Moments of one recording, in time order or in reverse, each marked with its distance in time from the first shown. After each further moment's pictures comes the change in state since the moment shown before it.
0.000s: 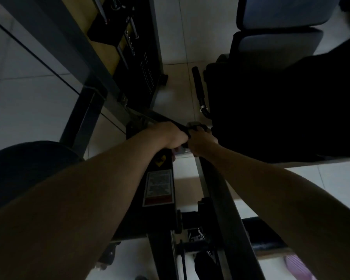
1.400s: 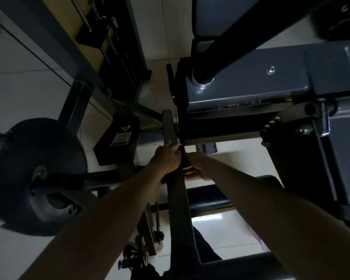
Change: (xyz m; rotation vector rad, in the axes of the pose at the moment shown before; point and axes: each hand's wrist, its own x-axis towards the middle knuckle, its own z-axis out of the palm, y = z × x) left_hand -0.099 0.039 0.156 0.023 0.139 0.181; right_hand -0.224 0.116 -0.002 1.228 -0.448 0.229
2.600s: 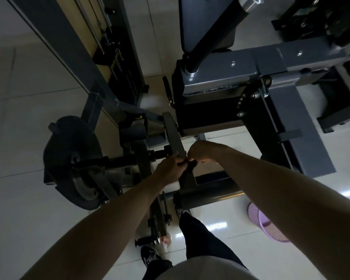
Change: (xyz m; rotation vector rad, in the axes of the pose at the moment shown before) left_hand -0.144 -0.016 0.027 -0.040 -0.009 0.226; right_hand -0.148 0.011 0.028 -0.924 0.164 -0.164
